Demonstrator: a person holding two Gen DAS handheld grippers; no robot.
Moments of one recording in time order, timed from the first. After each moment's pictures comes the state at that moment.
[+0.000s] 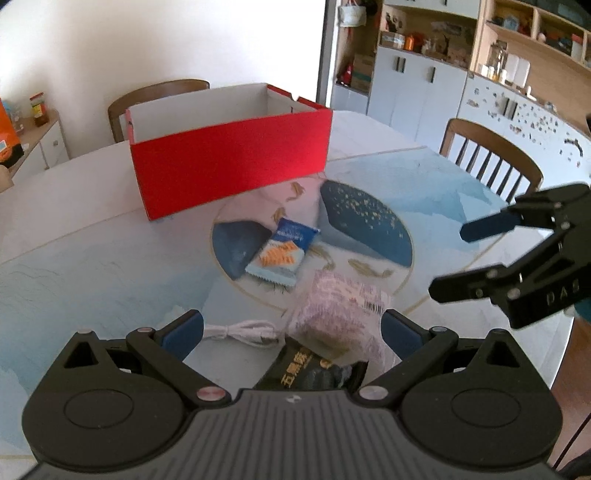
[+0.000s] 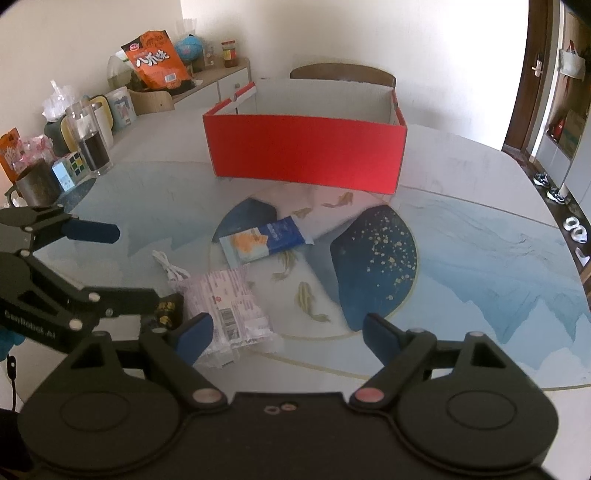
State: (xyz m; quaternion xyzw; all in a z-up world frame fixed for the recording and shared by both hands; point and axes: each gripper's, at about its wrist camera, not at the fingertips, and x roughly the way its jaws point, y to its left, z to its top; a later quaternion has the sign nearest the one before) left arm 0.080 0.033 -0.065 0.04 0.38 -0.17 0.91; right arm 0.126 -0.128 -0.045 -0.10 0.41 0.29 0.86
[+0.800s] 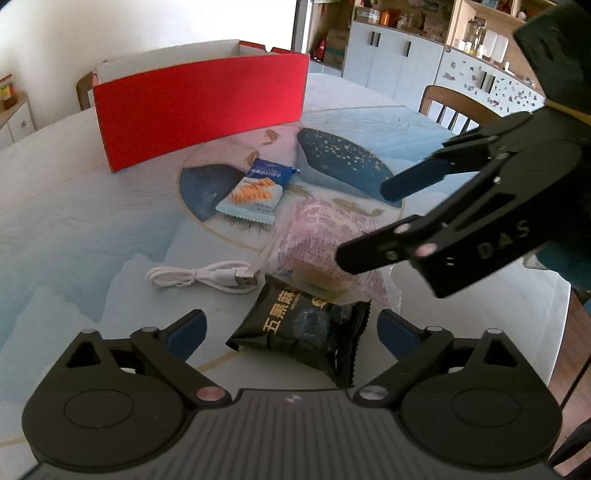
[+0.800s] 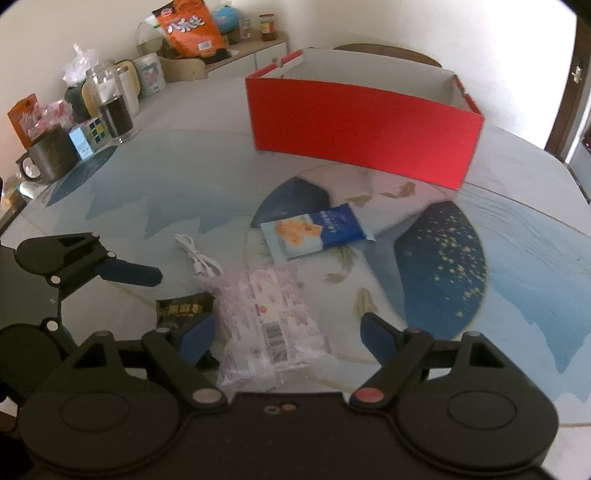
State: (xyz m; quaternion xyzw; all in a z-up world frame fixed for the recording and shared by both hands) left arm 0.078 0.035 -0.117 0.04 0.41 -0.21 0.88; right arm 0.144 -0.075 -0.076 -0.13 0.43 0.33 0.83
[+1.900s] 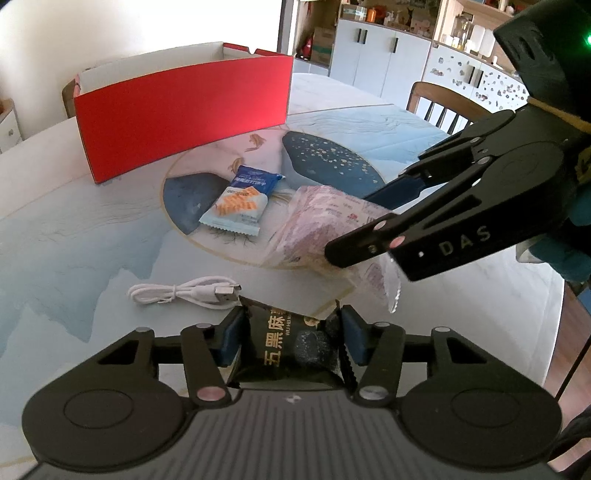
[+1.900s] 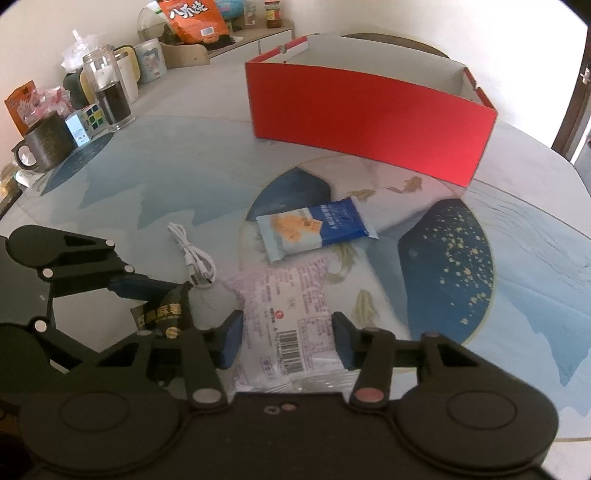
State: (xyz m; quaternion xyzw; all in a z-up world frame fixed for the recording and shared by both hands) left arm 0.083 0.026 -0.111 0.05 0.41 -0.23 0.88; right arm 0.155 -0.073 -0.082 -0.14 0.44 0.33 0.82
